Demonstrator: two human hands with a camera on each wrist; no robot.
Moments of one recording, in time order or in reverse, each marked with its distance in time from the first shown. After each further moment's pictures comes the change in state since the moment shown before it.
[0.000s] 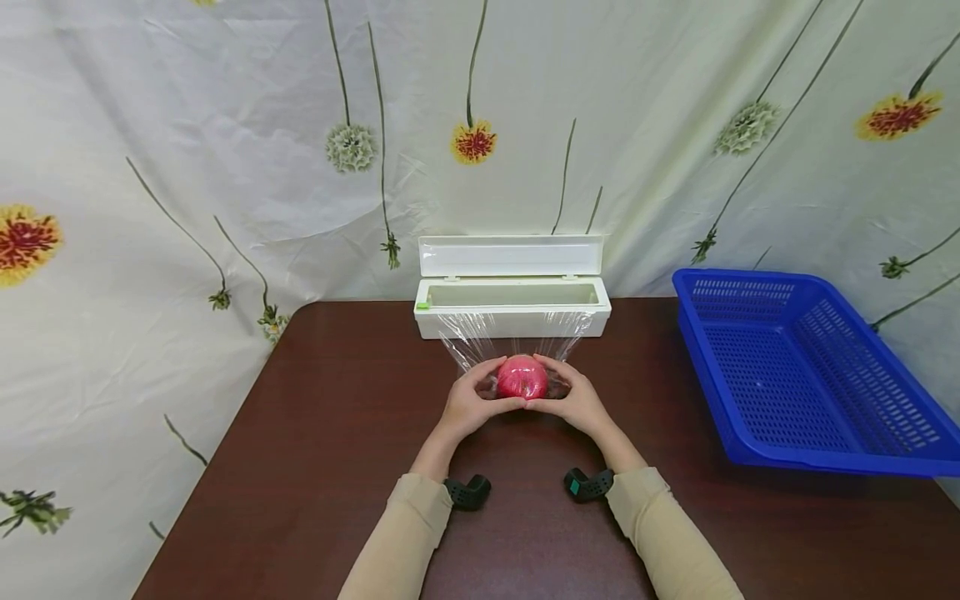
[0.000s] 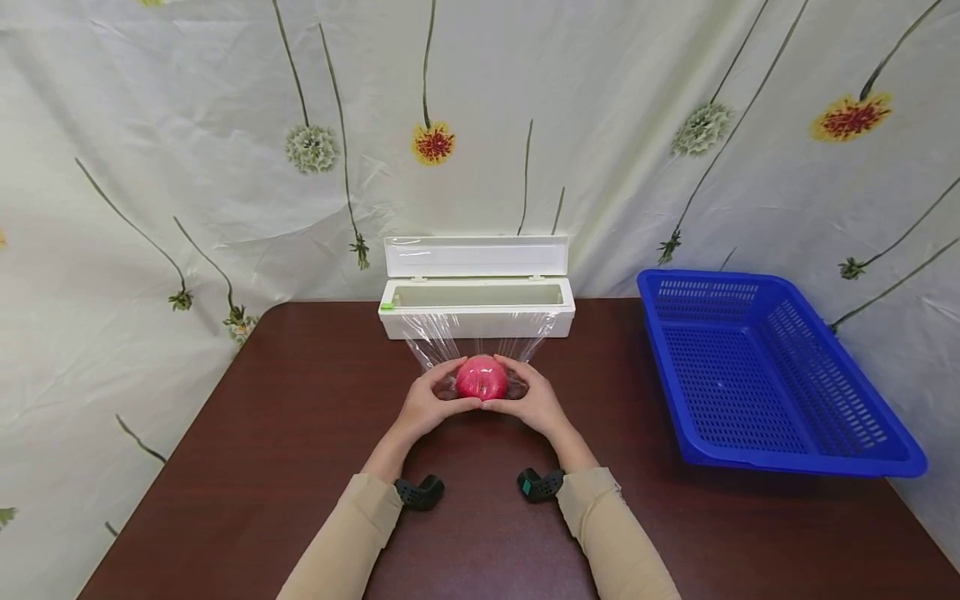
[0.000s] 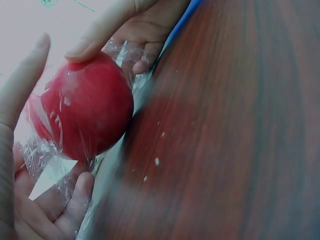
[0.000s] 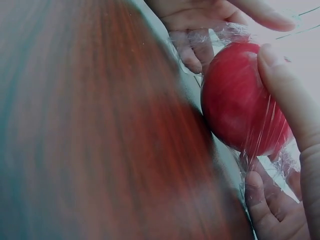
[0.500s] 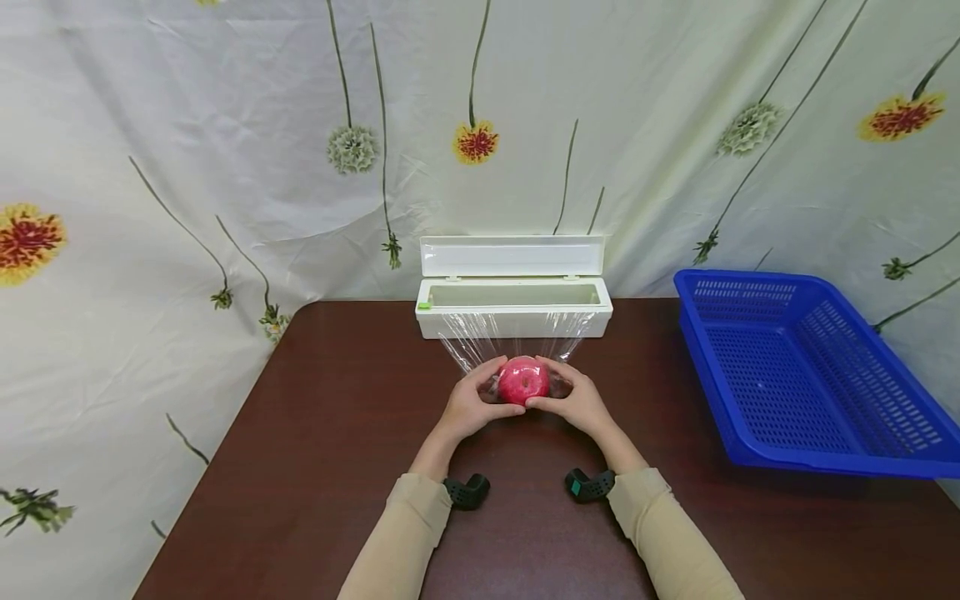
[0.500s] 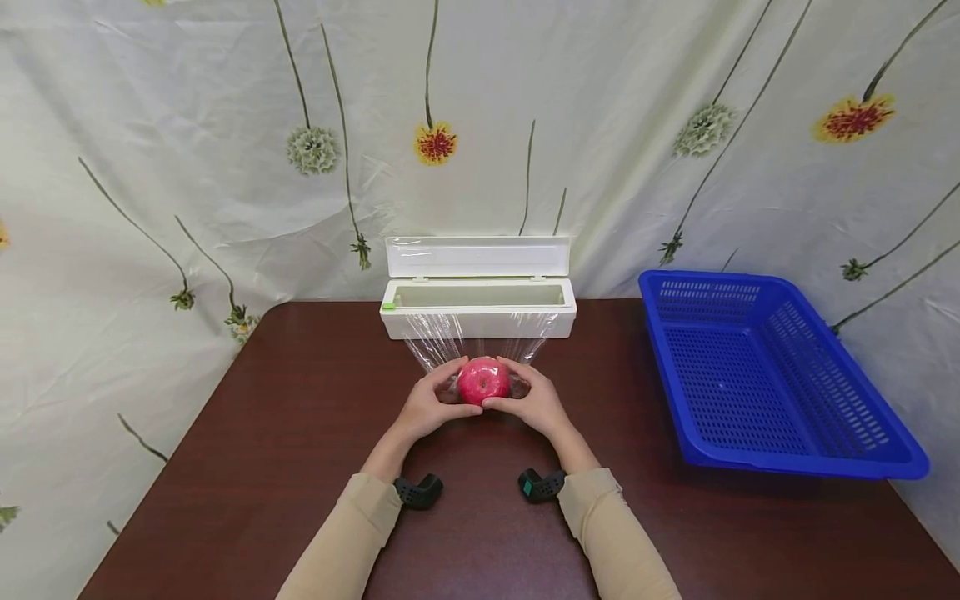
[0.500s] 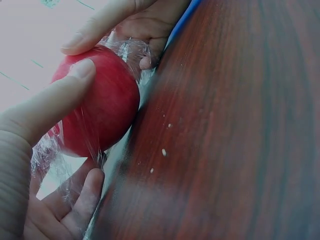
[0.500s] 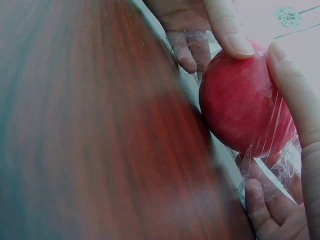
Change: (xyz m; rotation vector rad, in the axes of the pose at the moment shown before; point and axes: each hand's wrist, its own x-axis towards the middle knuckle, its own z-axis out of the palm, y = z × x) left_hand 0.001 -0.010 -0.002 0.008 -0.056 0.014; right_hand 0.000 0.002 0.001 -0.034 0.026 0.052
